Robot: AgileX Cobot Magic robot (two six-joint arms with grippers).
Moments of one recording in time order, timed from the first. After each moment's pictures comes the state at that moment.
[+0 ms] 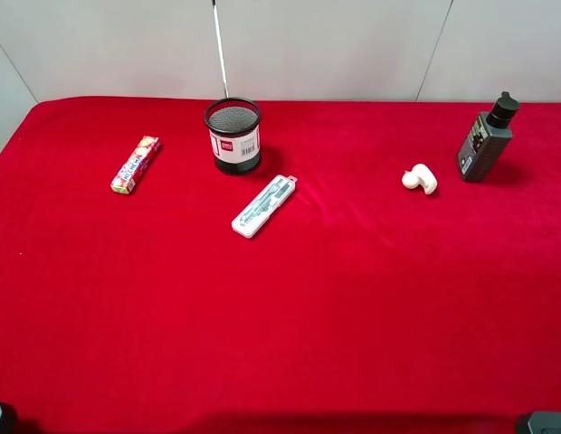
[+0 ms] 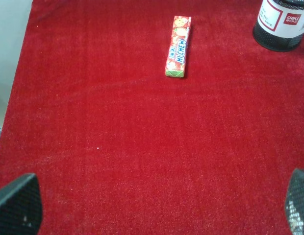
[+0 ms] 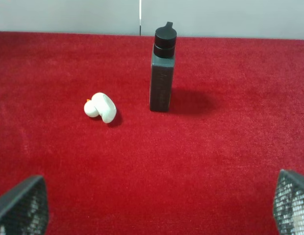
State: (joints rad) left arm 0.04 0.00 -0.49 -0.08 1.07 0.10; right arm 0.01 -0.01 -0.50 -0.01 1.02 -0.01
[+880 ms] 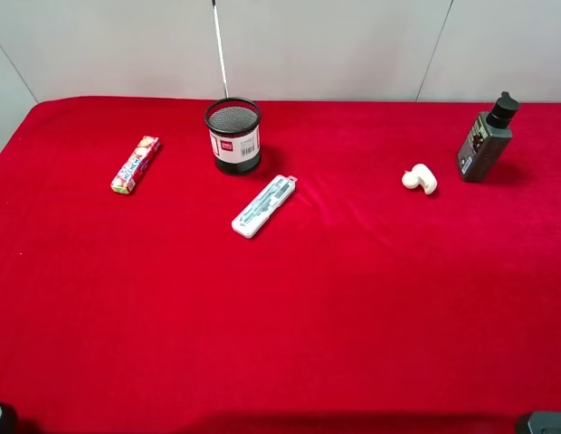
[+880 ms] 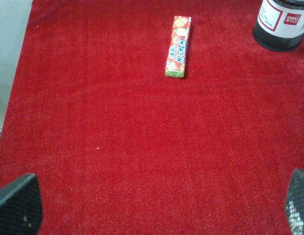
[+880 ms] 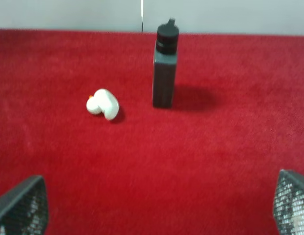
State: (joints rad) left arm 0.04 0.00 -0.49 -0.08 1.07 0.10; right arm 0.01 0.07 -0.50 0.01 1.02 -0.01
